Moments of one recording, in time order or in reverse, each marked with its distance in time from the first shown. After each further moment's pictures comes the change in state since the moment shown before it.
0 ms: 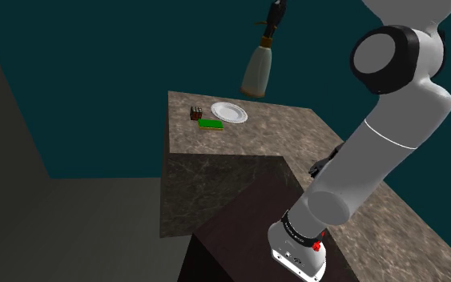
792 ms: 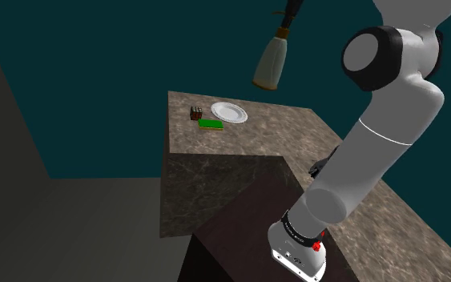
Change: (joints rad) arm -0.067 0.053 -0.054 0.195 0.032 -0.153 -0.097
